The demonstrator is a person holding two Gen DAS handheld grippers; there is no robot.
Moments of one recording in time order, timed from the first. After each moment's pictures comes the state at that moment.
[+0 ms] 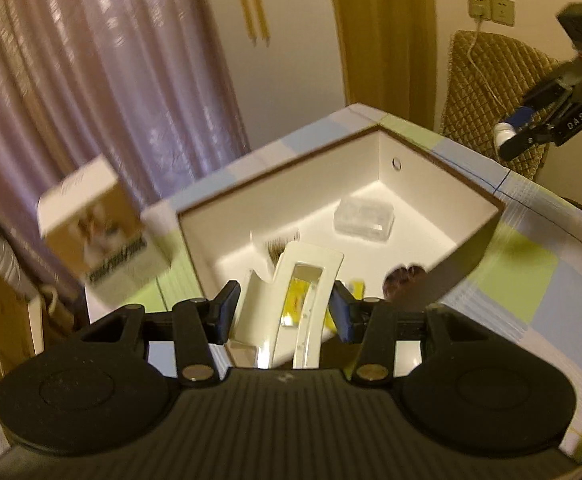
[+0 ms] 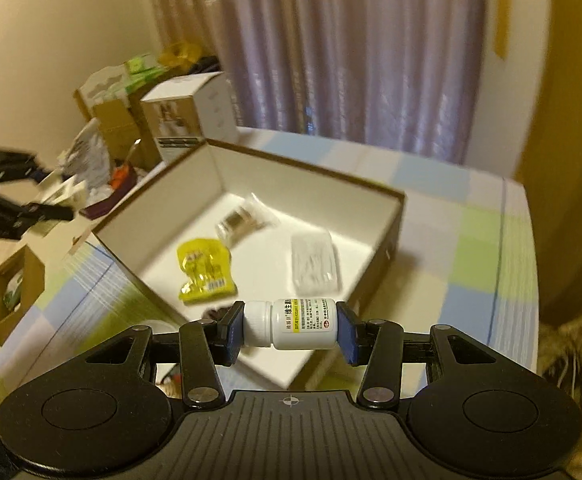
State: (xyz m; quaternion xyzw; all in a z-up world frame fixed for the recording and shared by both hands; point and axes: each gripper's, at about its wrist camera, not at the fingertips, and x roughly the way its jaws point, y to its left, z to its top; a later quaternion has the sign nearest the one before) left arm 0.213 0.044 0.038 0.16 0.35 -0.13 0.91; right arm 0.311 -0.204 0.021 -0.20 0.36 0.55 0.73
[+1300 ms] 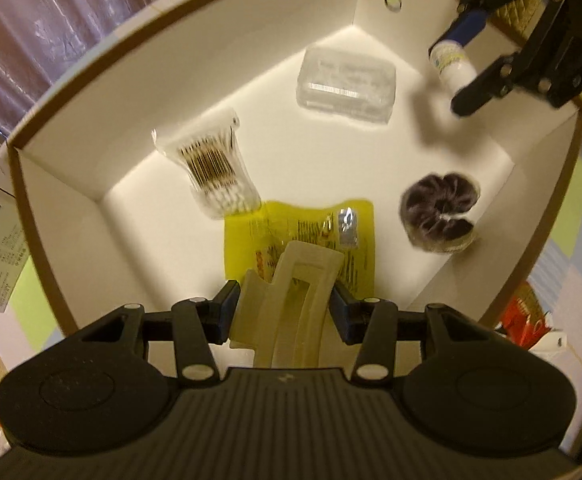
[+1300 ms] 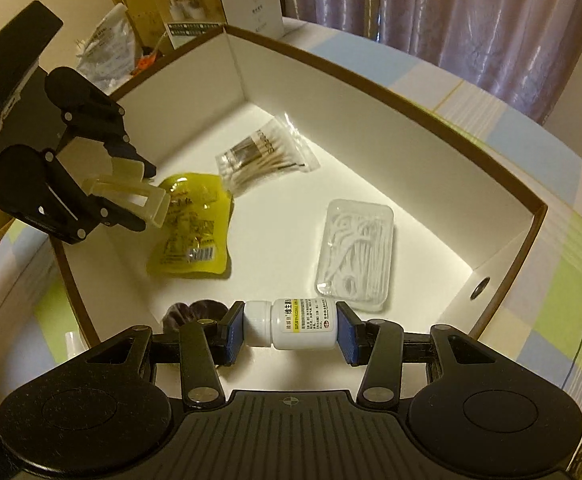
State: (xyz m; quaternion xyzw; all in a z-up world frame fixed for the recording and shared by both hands) left arm 0.351 0.024 -0.097 0.20 0.57 -0.21 0.77; right arm 0.355 -0.073 -0.084 -0.32 0.44 0.58 0.61
